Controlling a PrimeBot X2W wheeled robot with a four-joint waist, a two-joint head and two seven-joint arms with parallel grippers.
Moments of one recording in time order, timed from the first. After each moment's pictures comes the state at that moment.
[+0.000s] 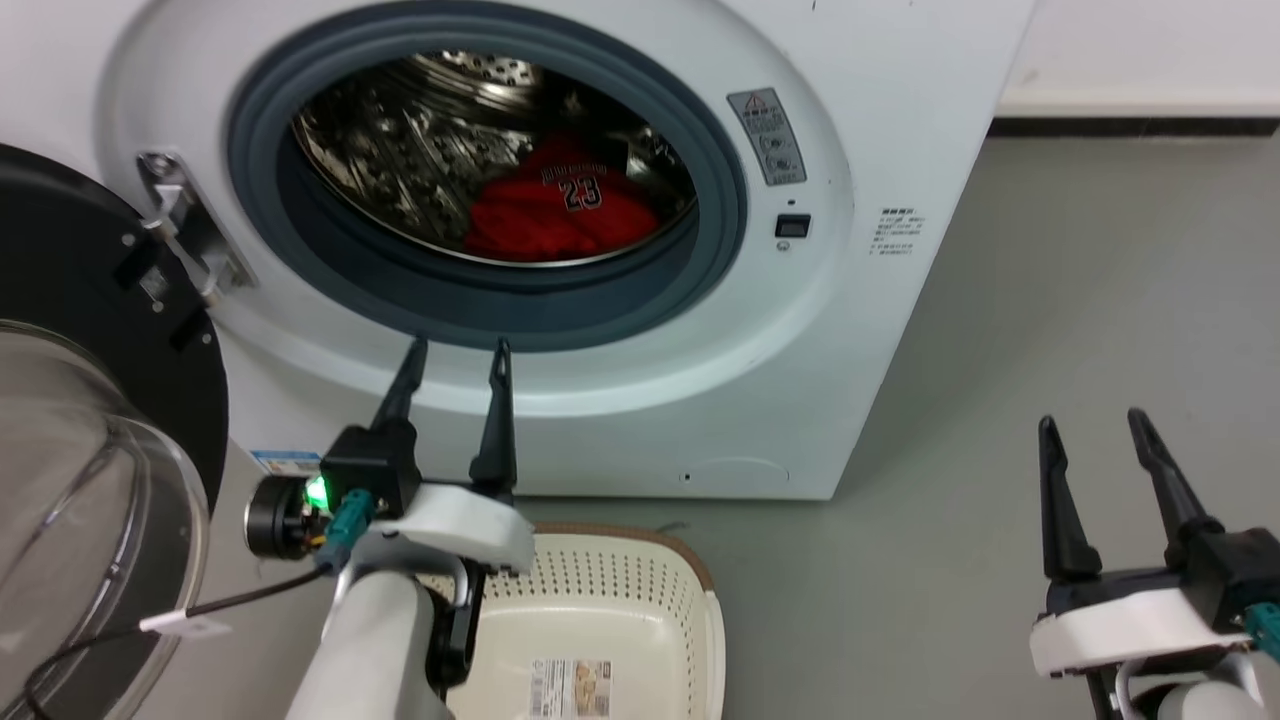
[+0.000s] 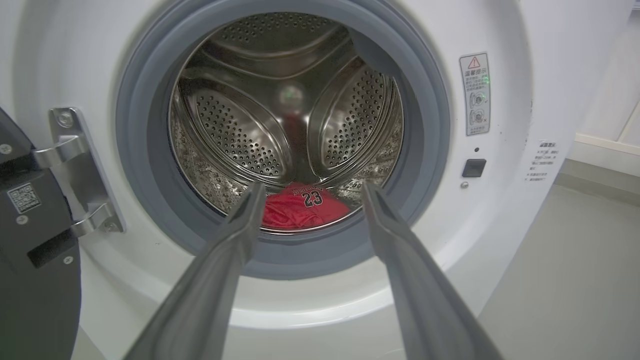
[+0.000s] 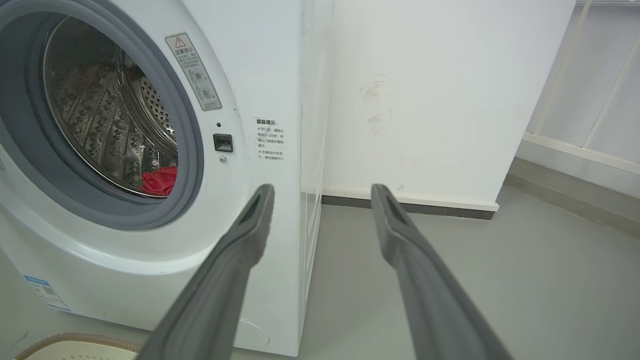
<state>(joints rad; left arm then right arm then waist) -0.29 0.05 -0.15 0.30 -0.14 0.02 -0.26 -0.02 -0.05 -0.09 0.05 -0.01 0.13 -0.25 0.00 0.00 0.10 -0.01</state>
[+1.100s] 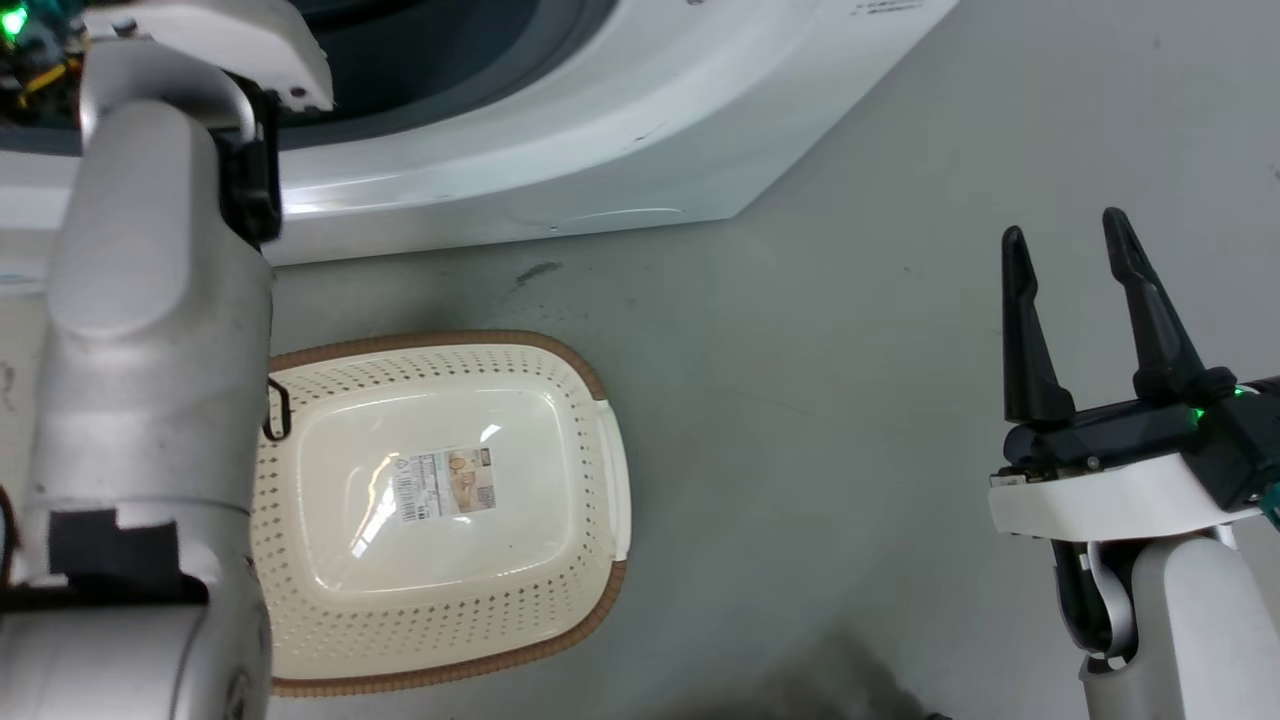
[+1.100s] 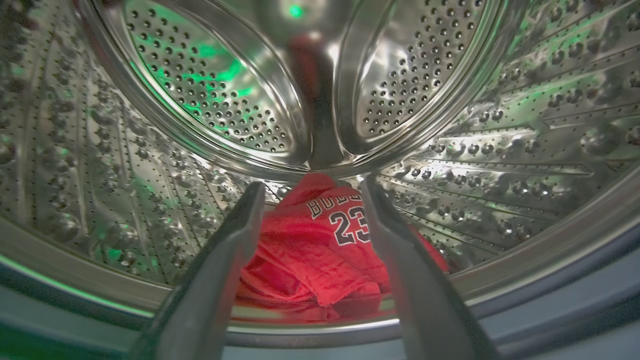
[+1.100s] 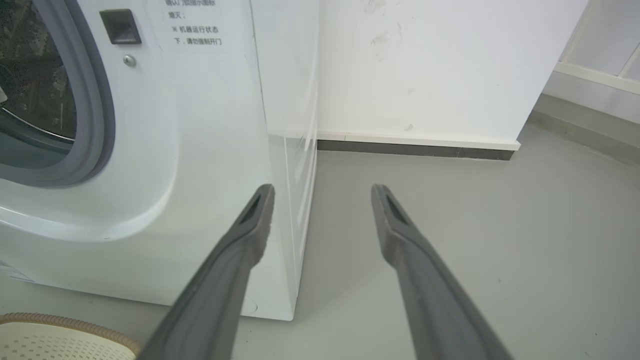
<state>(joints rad) -1.10 0.18 0.00 0.78 -0.08 0.04 -0.25 -0.26 -0.05 0.03 -0.04 0.07 0.13 -0.26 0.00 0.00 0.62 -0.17</state>
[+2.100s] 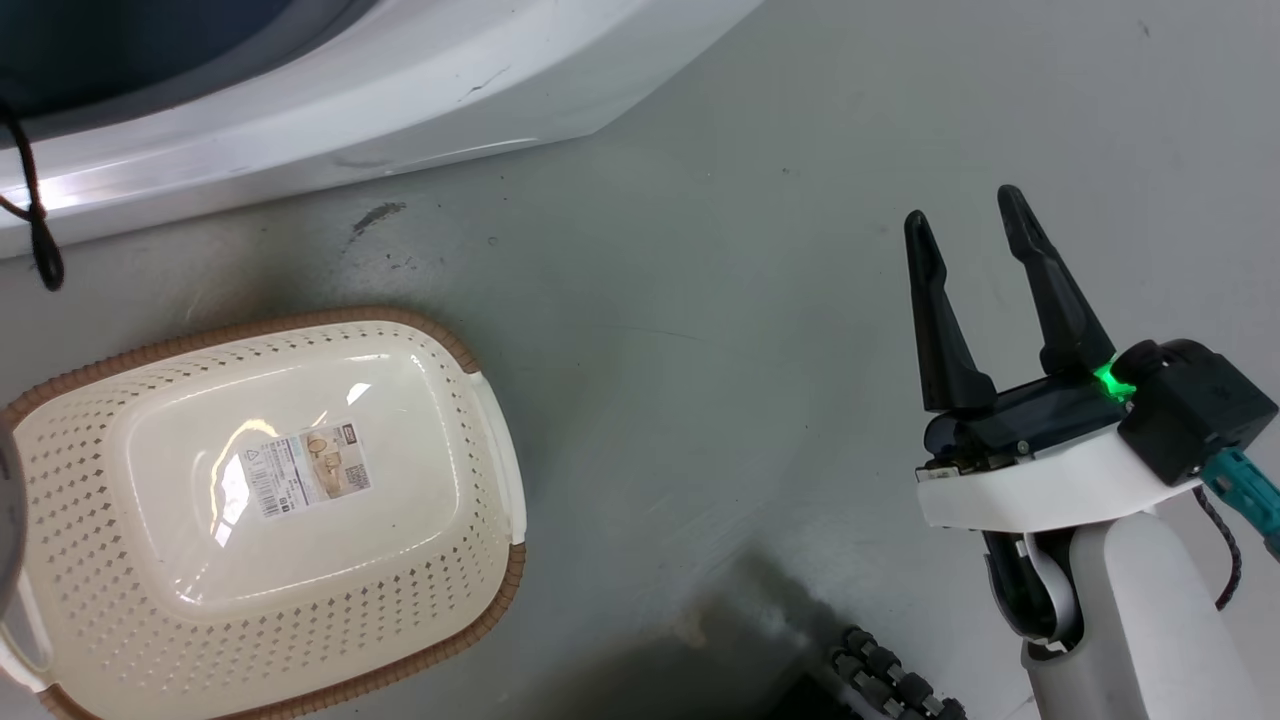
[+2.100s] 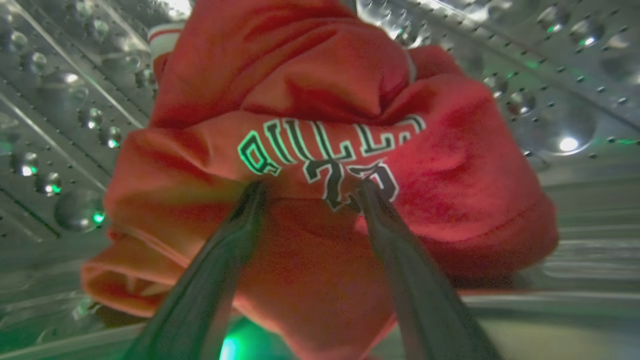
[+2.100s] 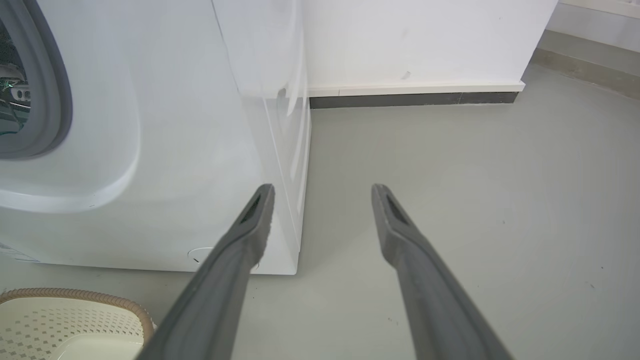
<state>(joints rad) -1.62 0.37 -0.10 1.23 -0.04 -0.04 0.48 -0.33 -0.05 0.17 -0.01 0.21 0.13 -0.26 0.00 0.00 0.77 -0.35</state>
